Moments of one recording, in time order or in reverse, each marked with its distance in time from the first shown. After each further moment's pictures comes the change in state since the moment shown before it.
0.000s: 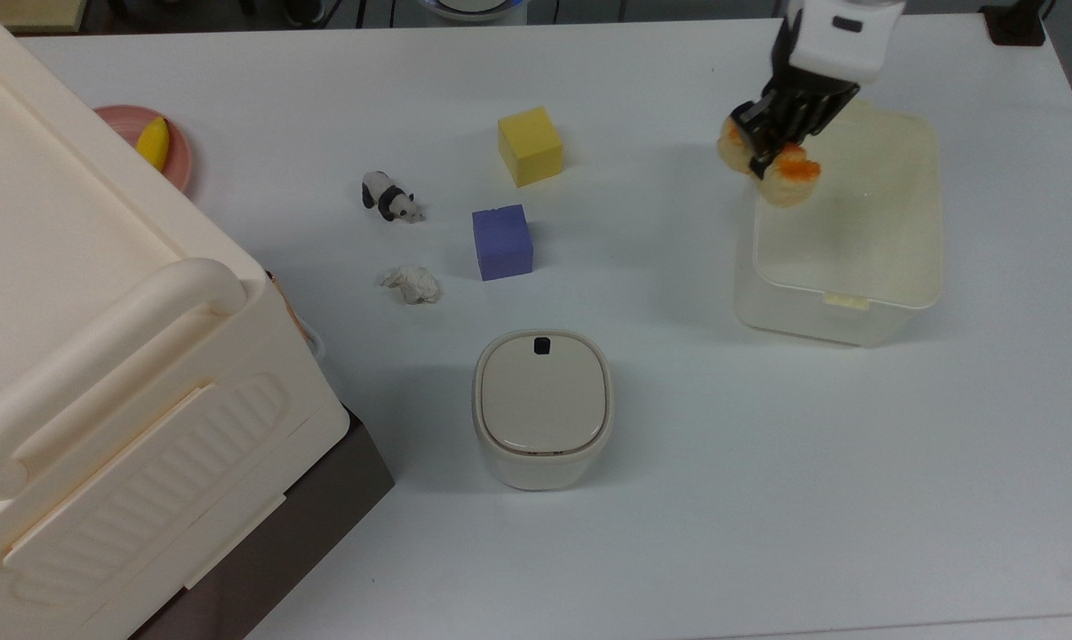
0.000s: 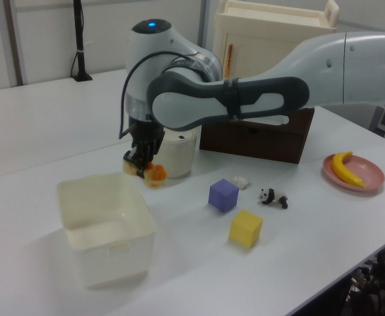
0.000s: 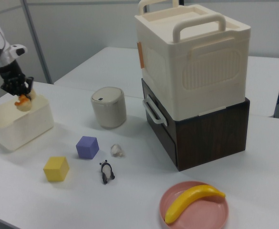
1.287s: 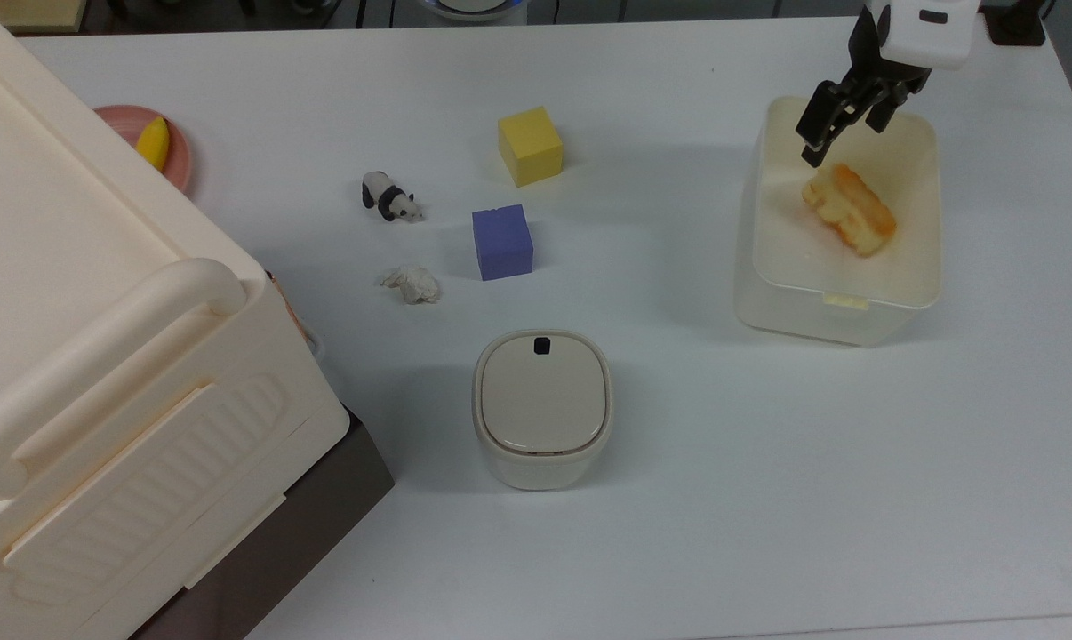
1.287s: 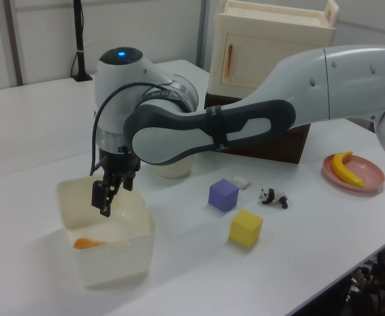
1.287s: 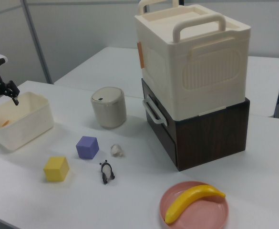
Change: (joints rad) arm 0.133 0.055 -0.002 -0.002 0.000 0.053 0.051
